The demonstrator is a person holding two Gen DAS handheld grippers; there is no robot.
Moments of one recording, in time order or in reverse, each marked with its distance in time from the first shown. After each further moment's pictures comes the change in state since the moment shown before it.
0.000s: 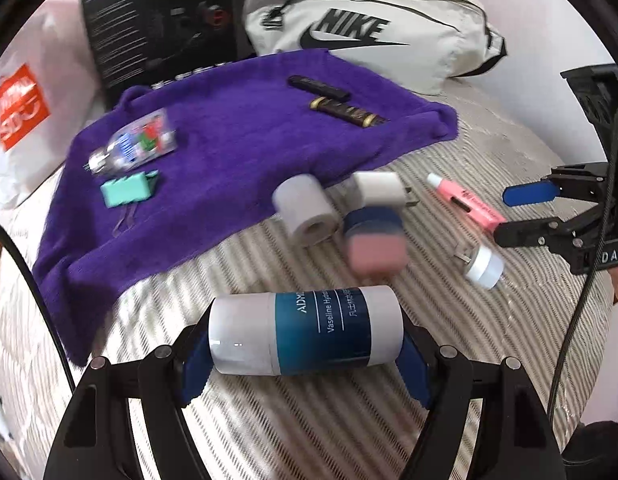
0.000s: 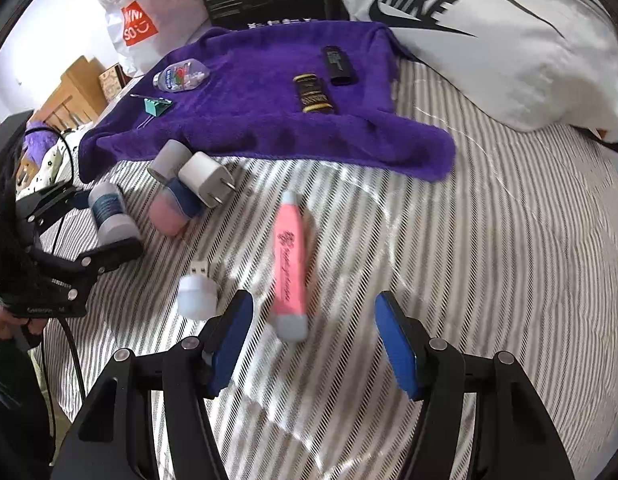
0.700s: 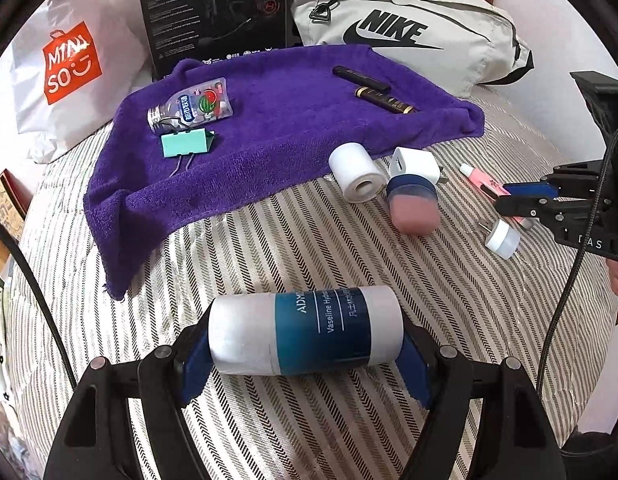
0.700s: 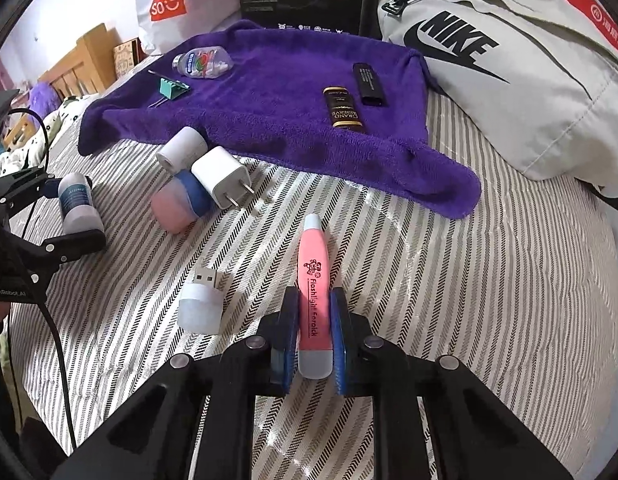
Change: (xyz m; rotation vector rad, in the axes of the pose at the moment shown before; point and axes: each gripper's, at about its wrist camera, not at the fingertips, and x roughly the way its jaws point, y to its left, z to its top) left arm -0.018 0.022 -0.022 -0.085 0.013 0.061; right arm 0.009 0.022 0.005 -0.148 -0.045 -0.084
